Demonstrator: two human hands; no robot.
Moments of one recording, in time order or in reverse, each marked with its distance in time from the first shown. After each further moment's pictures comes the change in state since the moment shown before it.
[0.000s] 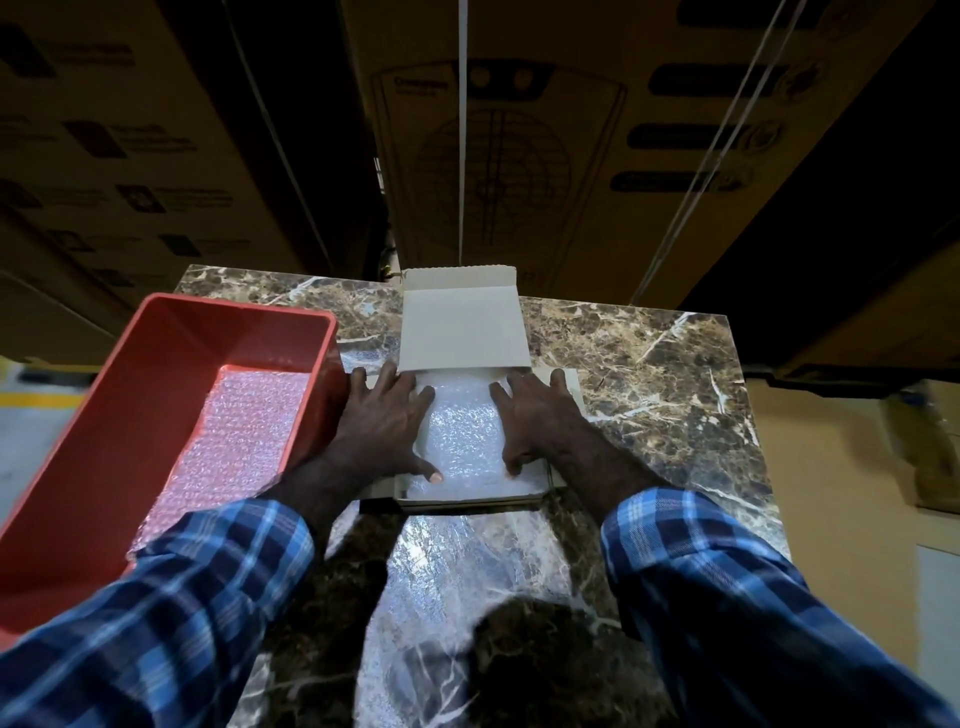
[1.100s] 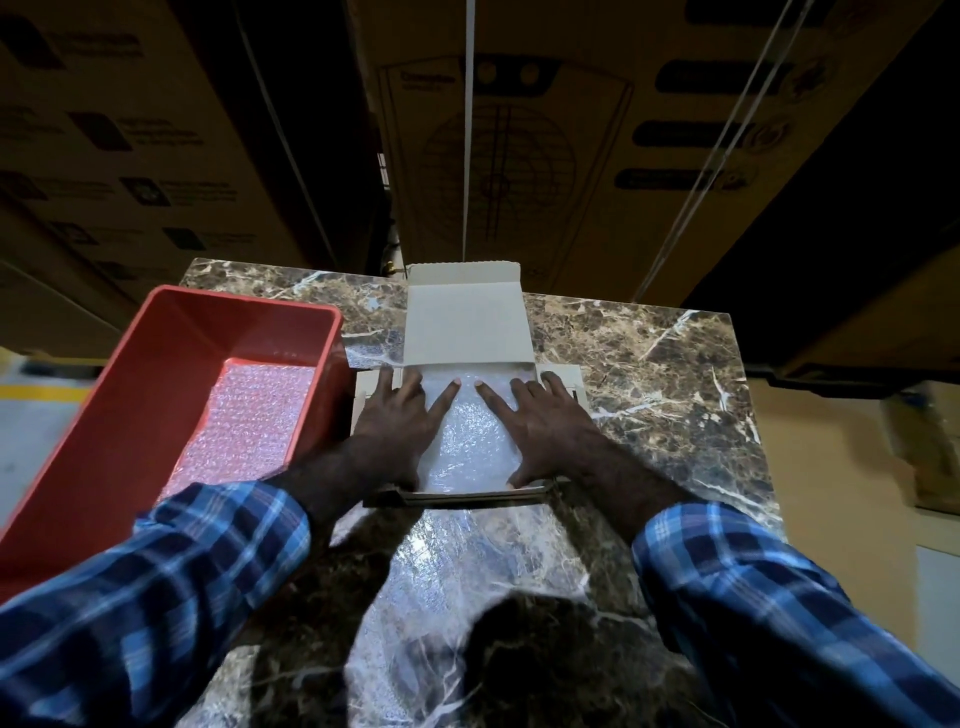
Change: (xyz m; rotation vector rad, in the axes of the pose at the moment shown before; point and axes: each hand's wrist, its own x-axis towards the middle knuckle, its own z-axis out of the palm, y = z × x) left_hand -0.007 0.013 -0.003 0.187 -0.092 0.102; right_hand -0.008 0.010 0.034 -0.113 0.170 -0.143
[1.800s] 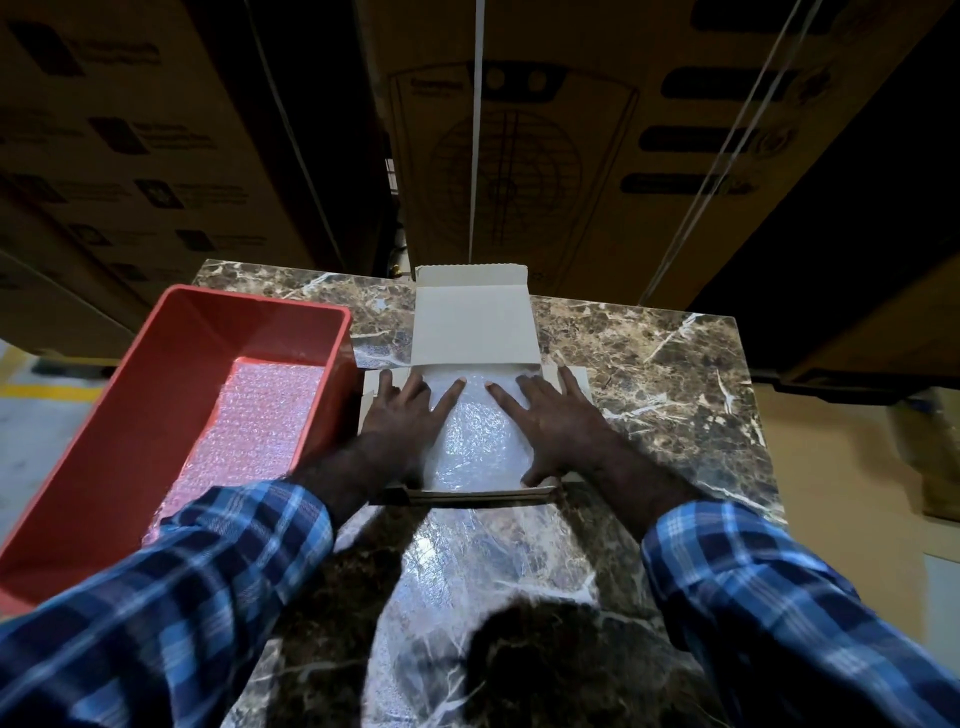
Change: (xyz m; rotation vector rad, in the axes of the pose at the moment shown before) left_hand 0.001 0.000 0.000 -0.138 -0.023 -0.053; right_hand -0.006 0.004 -0.009 0.040 -0.059 0.007
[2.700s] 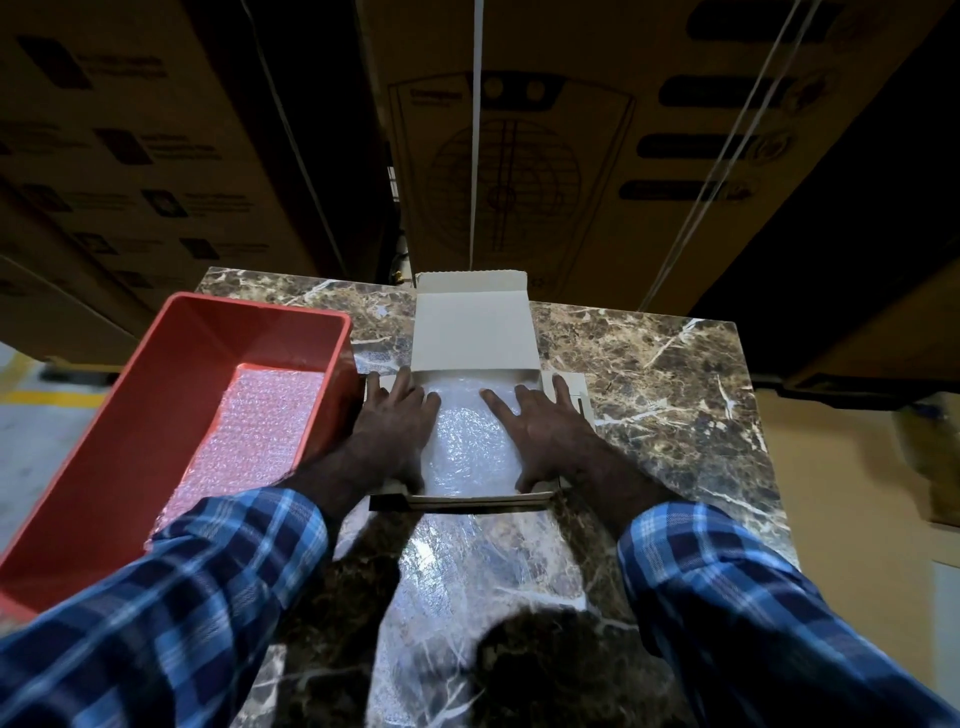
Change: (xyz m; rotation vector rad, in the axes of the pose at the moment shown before) left_hand -0.003 -0.007 -0.009 -0.048 -0.065 -0.038; right_hand 0.008 -0.011 0.002 0.042 -0.006 0.015
